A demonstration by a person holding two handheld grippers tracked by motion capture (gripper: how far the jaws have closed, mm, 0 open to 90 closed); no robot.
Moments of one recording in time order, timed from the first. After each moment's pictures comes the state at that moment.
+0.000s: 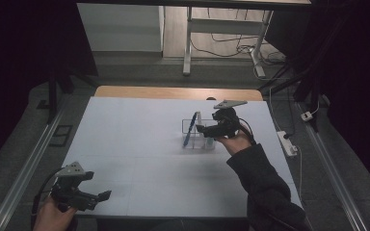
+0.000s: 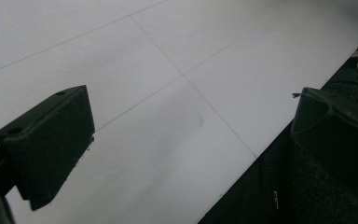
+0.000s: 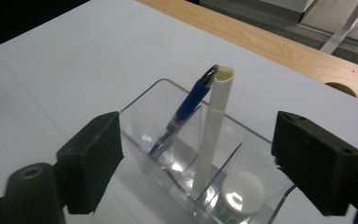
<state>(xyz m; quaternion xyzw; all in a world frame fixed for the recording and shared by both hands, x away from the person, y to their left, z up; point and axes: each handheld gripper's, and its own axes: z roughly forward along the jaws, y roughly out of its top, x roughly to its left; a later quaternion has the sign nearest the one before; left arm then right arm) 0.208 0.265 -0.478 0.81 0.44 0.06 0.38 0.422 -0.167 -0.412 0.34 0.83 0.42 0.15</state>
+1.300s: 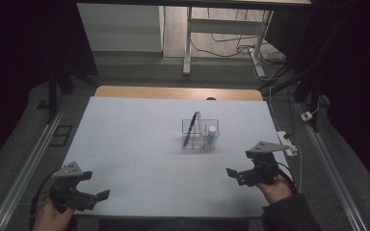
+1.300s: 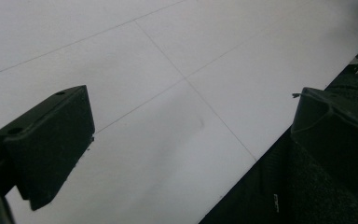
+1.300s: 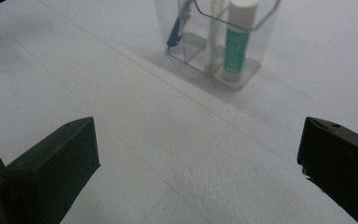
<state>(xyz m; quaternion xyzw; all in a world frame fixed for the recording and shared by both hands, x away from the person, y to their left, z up) 0.206 0.267 -0.478 0.80 0.45 0.07 0.39 0.304 -0.268 -0.434 0.37 0.83 0.40 0.13</state>
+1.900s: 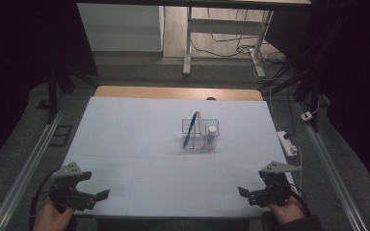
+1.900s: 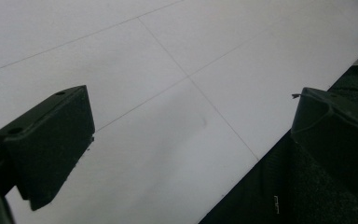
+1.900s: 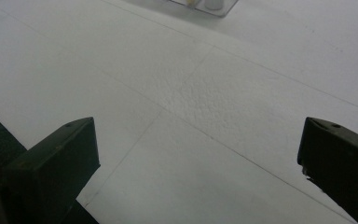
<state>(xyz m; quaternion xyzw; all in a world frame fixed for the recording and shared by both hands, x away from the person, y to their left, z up) 0.206 0.268 -0.478 0.80 0.46 0.07 0.39 0.264 -0.297 -0.458 0.41 0.83 0.36 0.13</state>
